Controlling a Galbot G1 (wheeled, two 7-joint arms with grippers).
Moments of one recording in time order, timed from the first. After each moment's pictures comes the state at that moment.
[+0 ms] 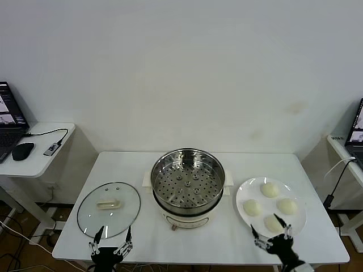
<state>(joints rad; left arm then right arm) 1.85 -1.33 -0.48 -2.15 -0.12 0.00 -0.19 -1.69 1.09 0.80 2.00 -0.11 -0.02 -0.26</state>
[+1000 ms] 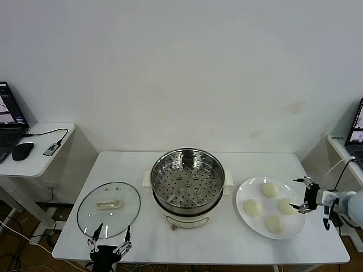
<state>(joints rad) 1.86 -1.32 -0.49 -2.16 -0.04 0.02 -0.18 -0.95 0.46 0.35 1.60 -0.21 -0.17 -0.95</state>
